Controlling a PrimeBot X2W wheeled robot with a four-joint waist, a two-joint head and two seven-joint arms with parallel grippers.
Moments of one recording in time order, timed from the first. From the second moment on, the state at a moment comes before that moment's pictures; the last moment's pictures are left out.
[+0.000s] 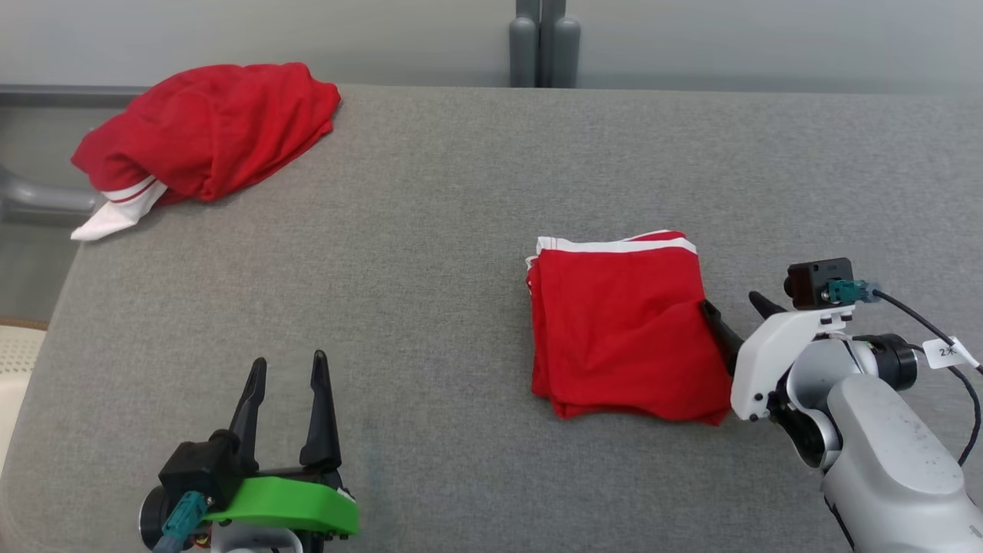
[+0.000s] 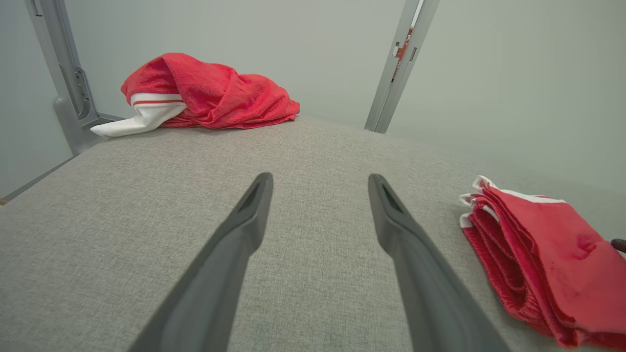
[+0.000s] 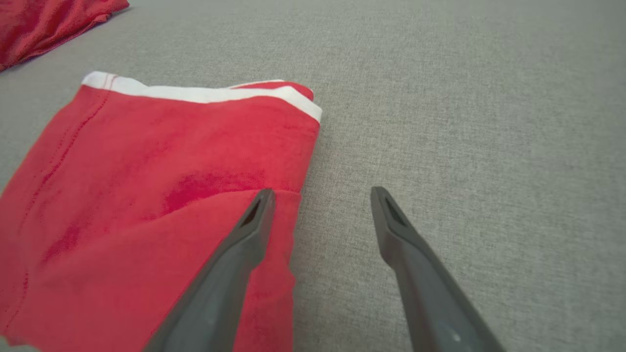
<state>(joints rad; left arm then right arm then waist) -0.03 0.05 -0.15 0.17 -0.34 0.00 -0.26 -0.44 -0.22 0.22 0.56 0.38 0.13 0.16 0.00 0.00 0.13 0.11</state>
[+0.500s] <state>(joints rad) -0.04 0.05 -0.15 0.17 -0.35 0.01 -0.26 -0.49 -0.26 0.34 0.64 0.52 0.13 0.20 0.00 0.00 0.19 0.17</state>
